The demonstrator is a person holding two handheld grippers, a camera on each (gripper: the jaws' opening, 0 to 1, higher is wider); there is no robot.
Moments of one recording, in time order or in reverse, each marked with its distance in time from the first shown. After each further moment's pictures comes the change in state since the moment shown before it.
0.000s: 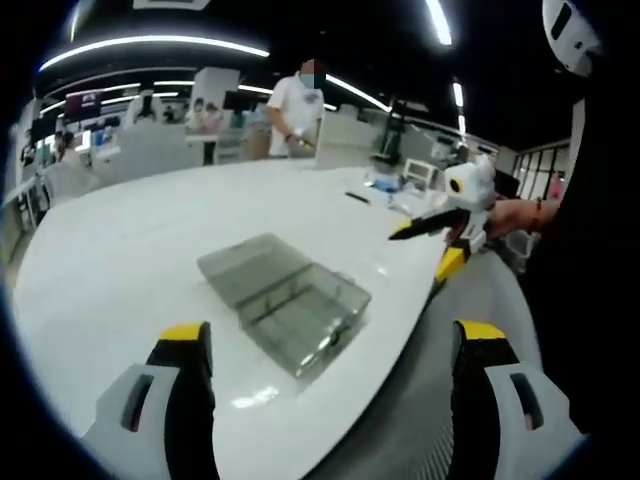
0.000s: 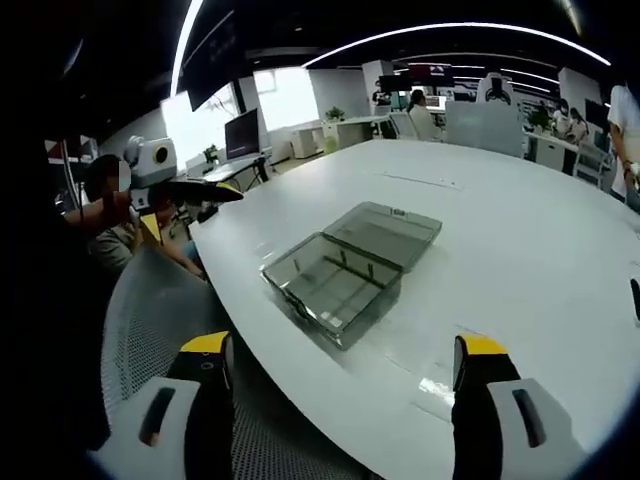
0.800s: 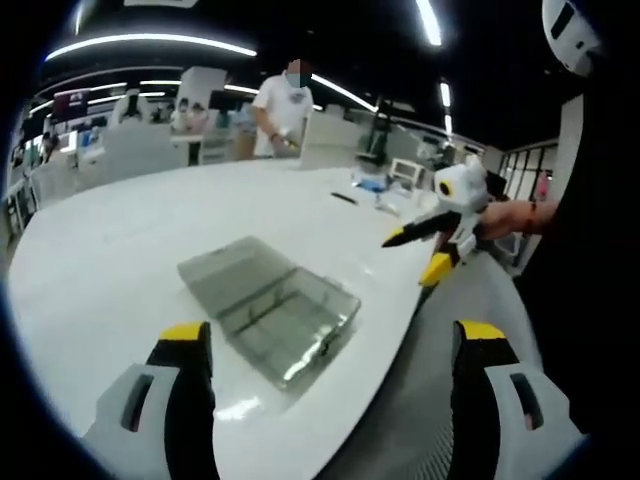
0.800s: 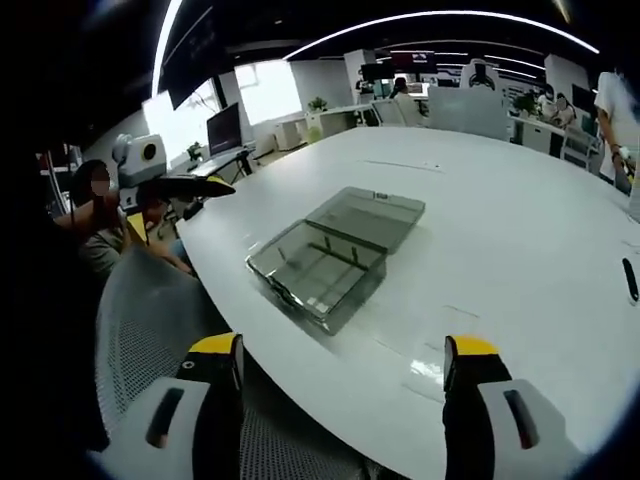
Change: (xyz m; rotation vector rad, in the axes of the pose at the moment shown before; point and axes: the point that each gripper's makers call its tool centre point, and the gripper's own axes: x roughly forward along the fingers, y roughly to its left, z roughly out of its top) left arm 0.018 -0.006 -0.001 0.010 0.005 -0.068; right arm -0.002 -0.012 -0.017 0.049 0.063 -0.052
